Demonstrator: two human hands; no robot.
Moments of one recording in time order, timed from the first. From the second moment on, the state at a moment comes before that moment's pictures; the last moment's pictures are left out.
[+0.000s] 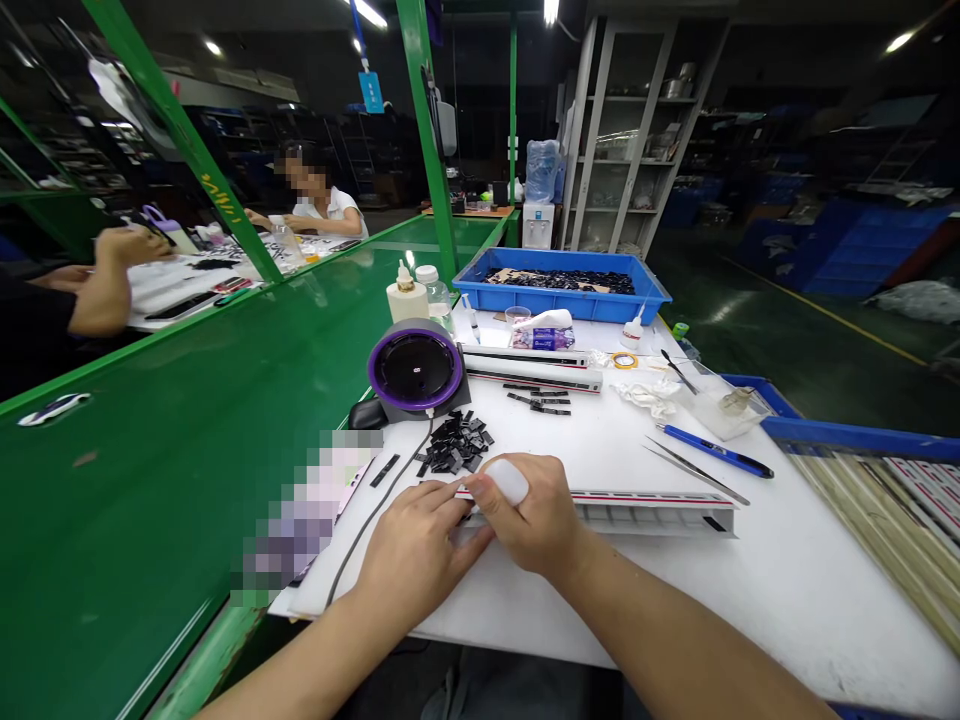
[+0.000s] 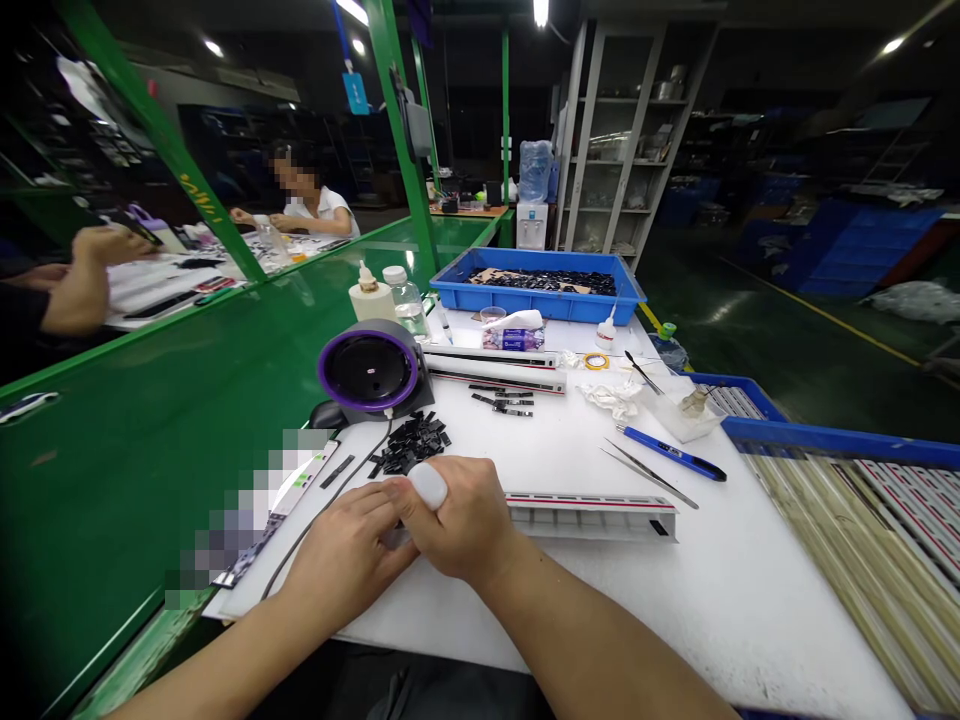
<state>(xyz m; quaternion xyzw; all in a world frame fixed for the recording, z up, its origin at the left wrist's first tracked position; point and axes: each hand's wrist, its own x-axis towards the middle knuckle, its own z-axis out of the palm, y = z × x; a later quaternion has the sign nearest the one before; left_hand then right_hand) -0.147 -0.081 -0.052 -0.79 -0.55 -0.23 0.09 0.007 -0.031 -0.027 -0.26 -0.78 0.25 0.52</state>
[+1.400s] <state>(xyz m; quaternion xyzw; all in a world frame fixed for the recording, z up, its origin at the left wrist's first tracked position) -0.152 -0.077 -0.059 -0.80 -0.52 -0.27 0.14 0.010 -0.030 -0.030 -0.25 -0.76 0.28 0.54</state>
